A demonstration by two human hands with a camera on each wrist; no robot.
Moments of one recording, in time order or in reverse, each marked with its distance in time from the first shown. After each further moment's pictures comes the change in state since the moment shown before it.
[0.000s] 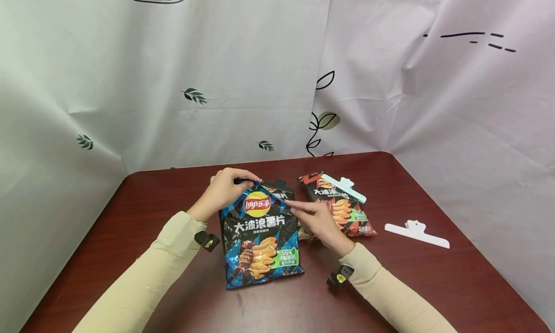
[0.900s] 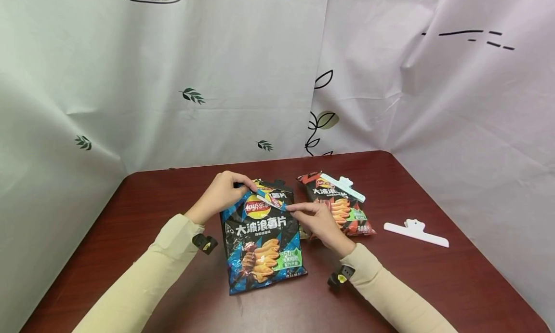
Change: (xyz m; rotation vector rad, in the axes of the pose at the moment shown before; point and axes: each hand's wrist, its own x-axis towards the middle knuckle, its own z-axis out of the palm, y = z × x) left_hand -0.003 -0.002 0.003 -0.075 -0.084 -0.022; right_hand -0.003 -0.001 -0.004 0.022 -0.017 0.094
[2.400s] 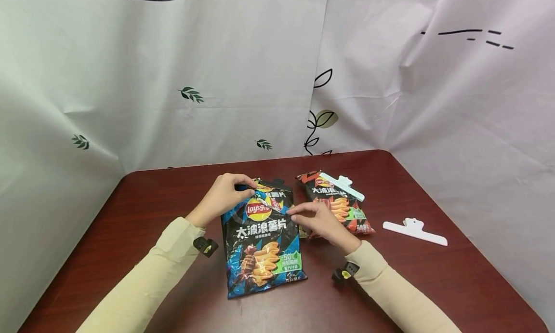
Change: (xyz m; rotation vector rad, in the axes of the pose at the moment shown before) left_hand -0.003 -0.005 0.009 -0.002 0.000 0.005; right_hand 0.001 0.001 -0.012 -0.223 -0.072 0.013
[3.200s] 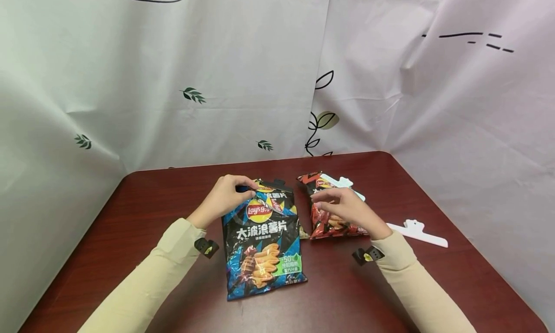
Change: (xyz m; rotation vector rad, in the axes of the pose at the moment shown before) left_hand -0.003 0.000 0.001 -0.007 0.005 -0.021; right_hand -0.011 -0.025 -0.064 -0.329 -0.027 -0.136
